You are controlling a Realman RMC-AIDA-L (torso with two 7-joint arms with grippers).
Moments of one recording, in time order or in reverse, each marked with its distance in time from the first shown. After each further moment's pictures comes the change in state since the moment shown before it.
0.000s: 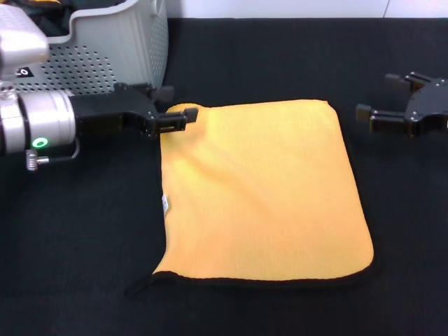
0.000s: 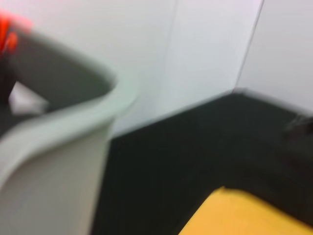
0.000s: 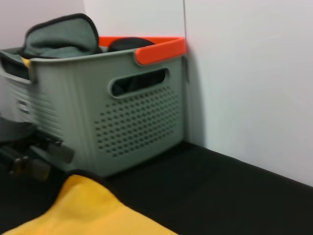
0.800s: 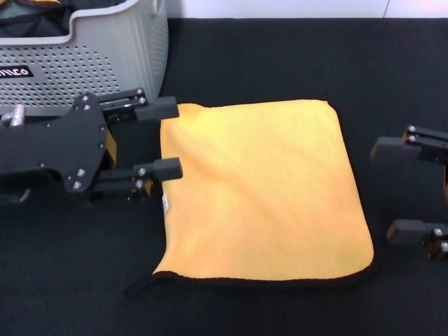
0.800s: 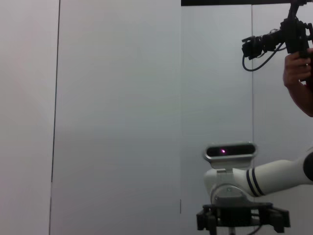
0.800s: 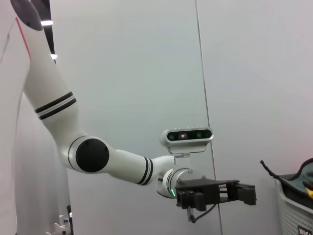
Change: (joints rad) left arm 0.141 0.080 0.030 0.011 -0.341 0.716 0.278; right arm -0.126 -0.004 0.005 -0.170 0.140 -0.817 -0.017
